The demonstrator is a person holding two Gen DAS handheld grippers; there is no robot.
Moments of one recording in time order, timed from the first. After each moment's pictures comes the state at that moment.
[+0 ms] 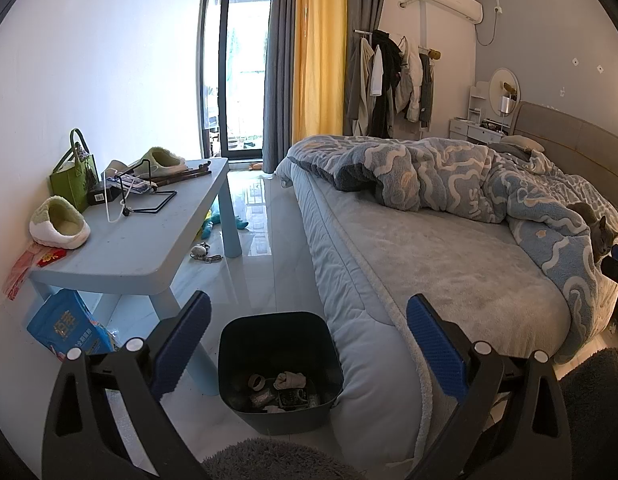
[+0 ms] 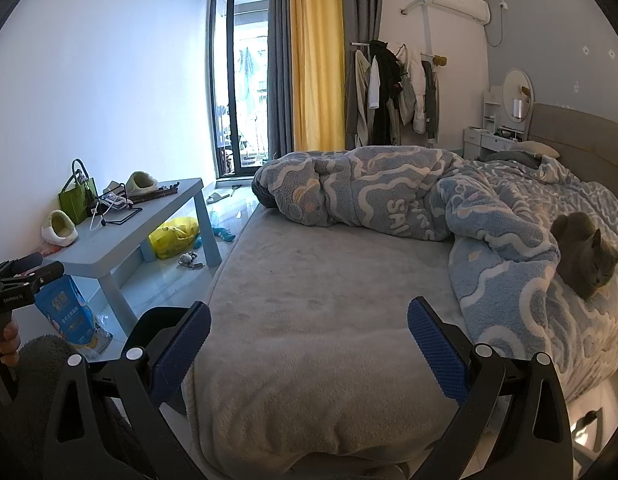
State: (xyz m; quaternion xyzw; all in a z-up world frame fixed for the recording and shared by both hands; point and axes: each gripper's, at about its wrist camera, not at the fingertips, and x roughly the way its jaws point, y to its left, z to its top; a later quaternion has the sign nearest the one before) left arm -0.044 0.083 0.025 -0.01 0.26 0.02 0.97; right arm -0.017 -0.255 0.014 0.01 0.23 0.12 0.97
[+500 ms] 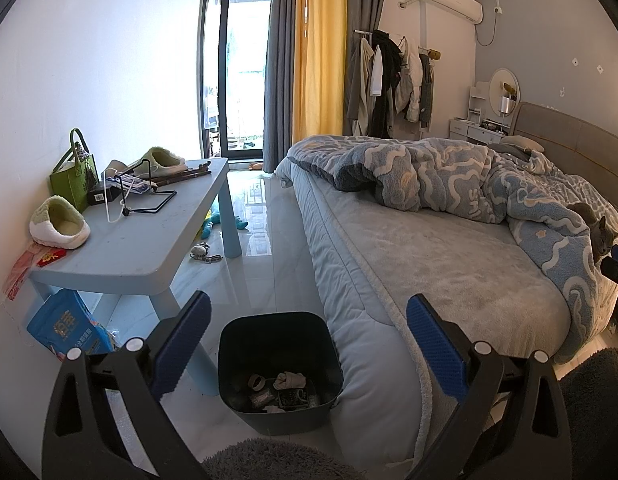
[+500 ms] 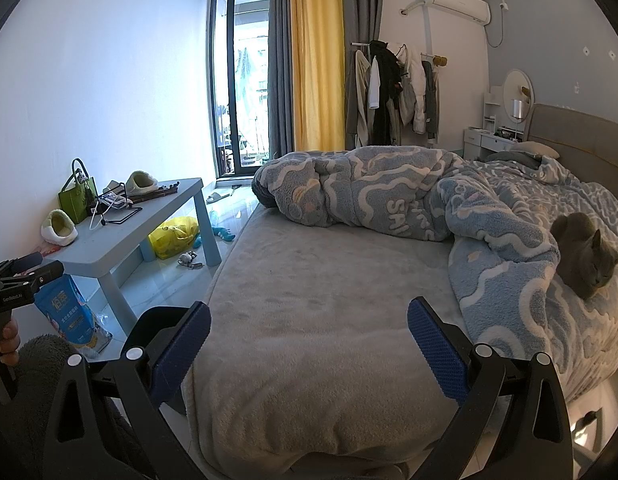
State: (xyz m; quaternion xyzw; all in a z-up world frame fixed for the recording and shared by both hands) left arm -0.044 0.085 0.025 -0.01 0.26 0.02 0.97; right arm -0.017 -0.256 0.014 0.01 0.23 0.13 0.97
